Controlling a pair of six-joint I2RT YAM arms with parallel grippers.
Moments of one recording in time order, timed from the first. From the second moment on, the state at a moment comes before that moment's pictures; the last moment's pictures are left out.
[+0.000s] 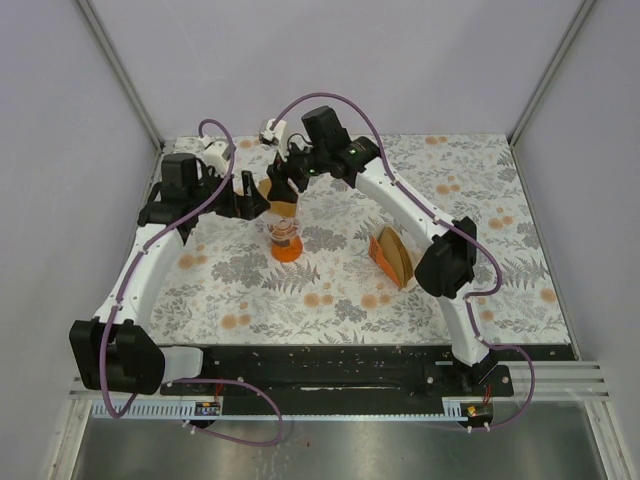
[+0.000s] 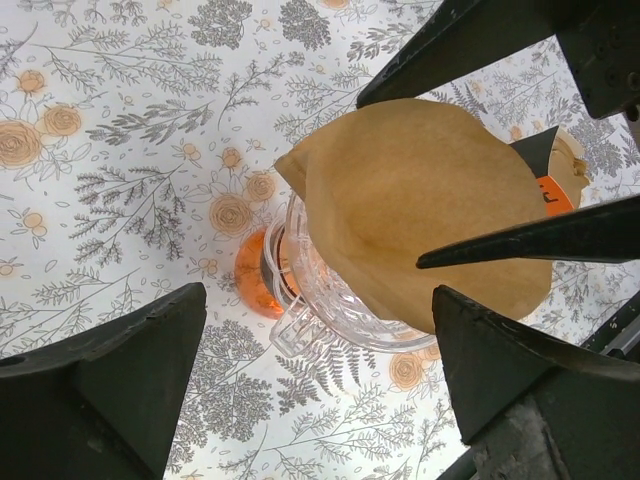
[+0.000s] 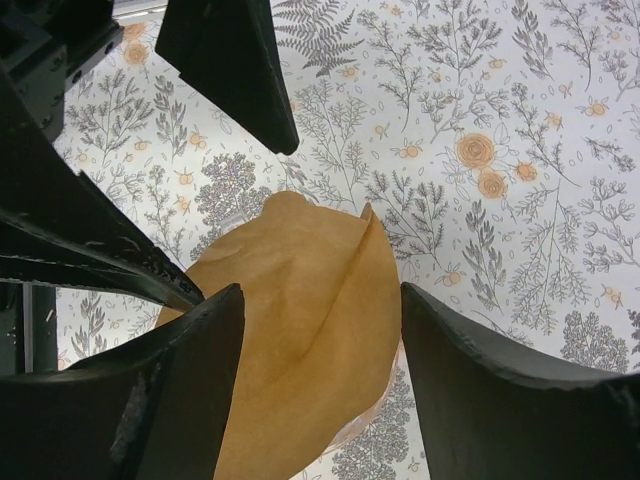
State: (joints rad) left arm -0.08 1.28 1.14 -0.45 0.55 -0.08; right arm 0.71 2.18 2.29 -0.67 -0.62 -0.33
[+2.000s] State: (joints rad) left arm 0.05 1.25 1.10 -0.43 0.65 -0.18; right arm 0.84 2.31 2.34 -0.90 -0.37 -0.32
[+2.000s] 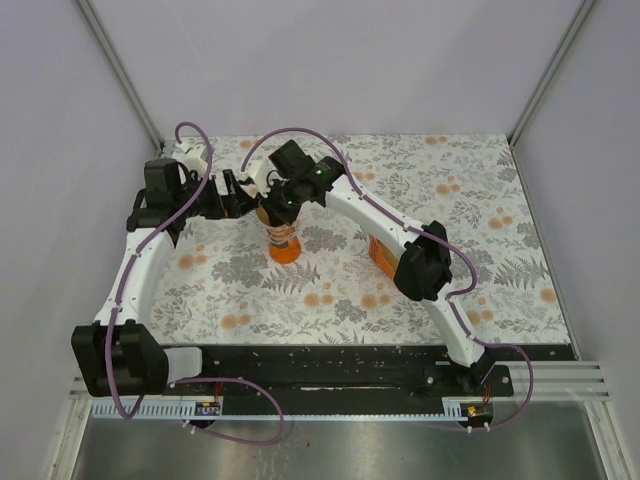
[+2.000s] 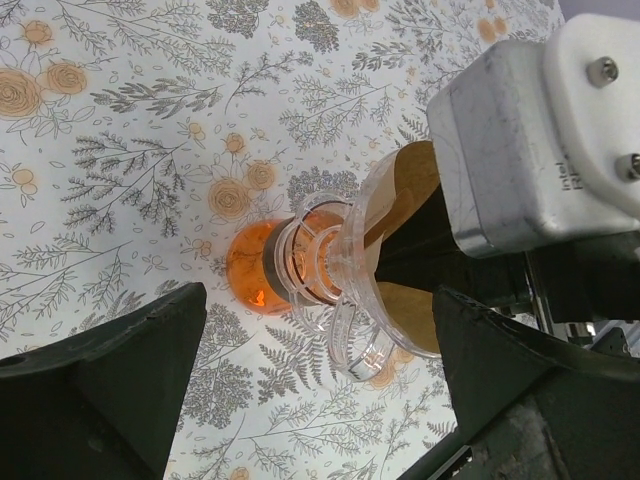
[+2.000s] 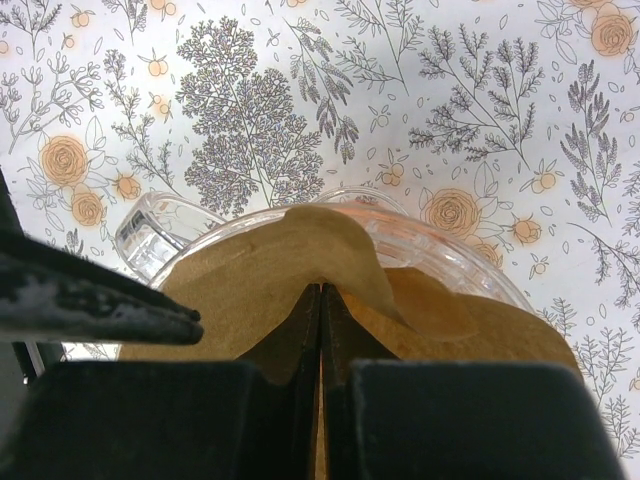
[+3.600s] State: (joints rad) left arm 0.03 1.32 1.09 -0.44 0.75 -0.12; right arm 0.86 2.26 2.34 -0.86 -0.32 -0.19
